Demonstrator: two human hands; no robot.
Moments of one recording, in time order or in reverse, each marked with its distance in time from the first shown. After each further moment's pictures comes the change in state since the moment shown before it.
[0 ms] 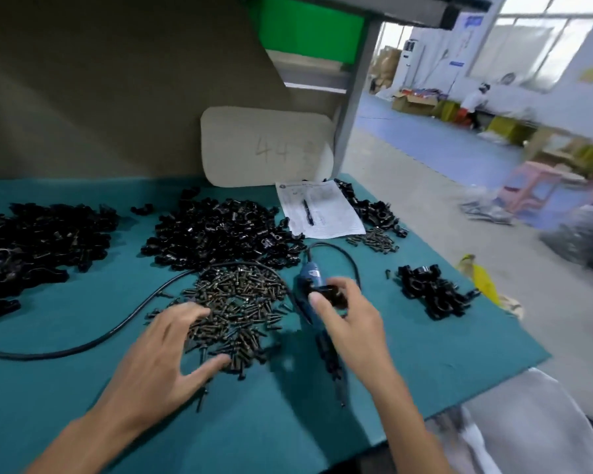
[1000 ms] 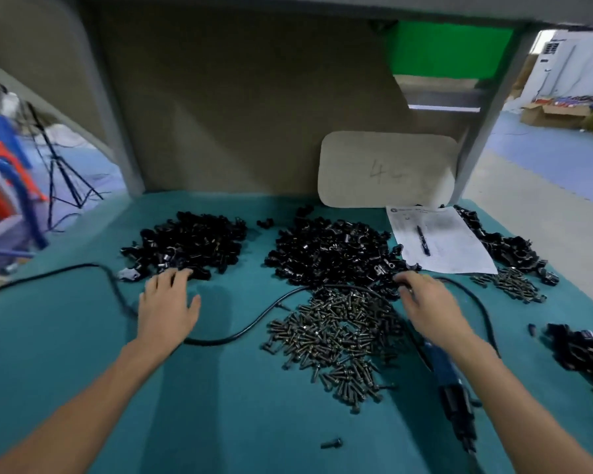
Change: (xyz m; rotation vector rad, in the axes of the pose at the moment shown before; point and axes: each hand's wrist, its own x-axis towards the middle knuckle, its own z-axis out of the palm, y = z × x) left_hand 0.008 -0.155 -0.083 0.445 0.038 -0.719; right_hand 0.123 -0.008 0.060 -0.426 -0.236 -0.283
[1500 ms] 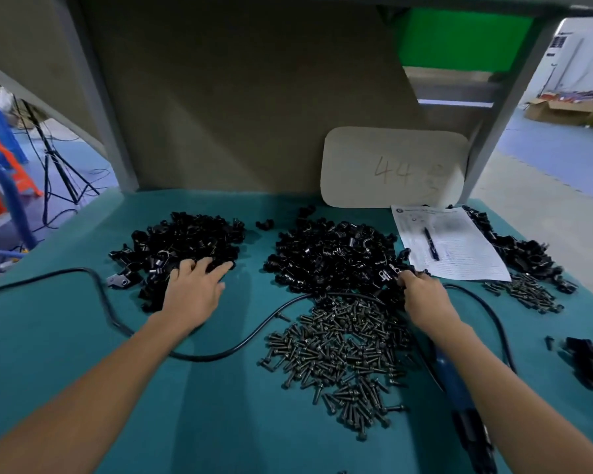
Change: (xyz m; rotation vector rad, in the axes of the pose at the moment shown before) left_hand 0.061 0.026 0.025 0.234 -0.173 0.224; right_hand 0.069 0.024 0.042 -0.354 -0.138 0.148
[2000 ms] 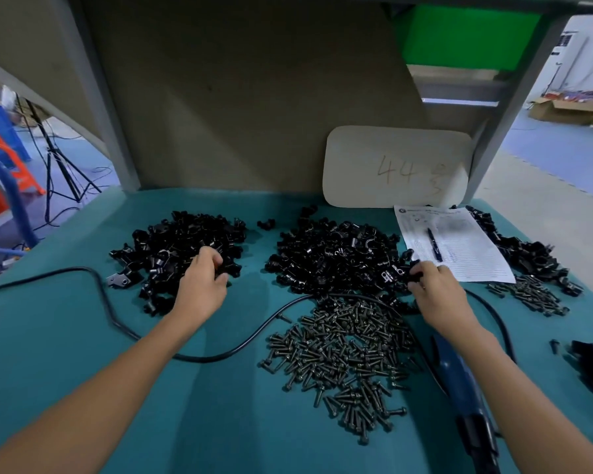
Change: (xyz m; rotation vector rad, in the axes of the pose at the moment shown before) left_hand 0.001 0.021 -0.013 -0.671 0.154 -0.201; right_hand -0.018 0.003 -0.024 0.377 0.146 0.011
